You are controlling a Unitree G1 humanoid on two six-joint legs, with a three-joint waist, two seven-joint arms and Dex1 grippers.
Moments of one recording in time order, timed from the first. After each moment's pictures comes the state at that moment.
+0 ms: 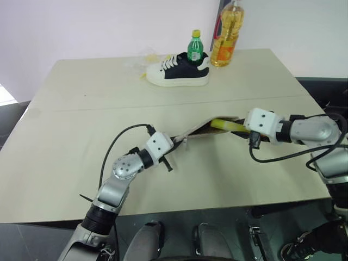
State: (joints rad) left arm -0.26 0.28 -0.26 -0.10 -0.01 0.03 -0.62; right arm -0.46 -0.98 0.12 -0.10 -0.01 0.20 1.01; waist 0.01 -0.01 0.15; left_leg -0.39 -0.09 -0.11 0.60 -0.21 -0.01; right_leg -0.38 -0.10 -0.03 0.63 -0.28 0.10
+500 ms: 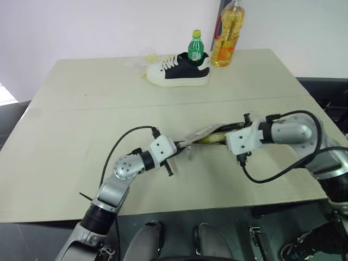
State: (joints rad) left arm -0.27 0.29 -0.28 -0.10 -0.01 0.04 -0.69; right arm -0.56 -0.95 0.26 -0.13 -0.19 -0.09 1.09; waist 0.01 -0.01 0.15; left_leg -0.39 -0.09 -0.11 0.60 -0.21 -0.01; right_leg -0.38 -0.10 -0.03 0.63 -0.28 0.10
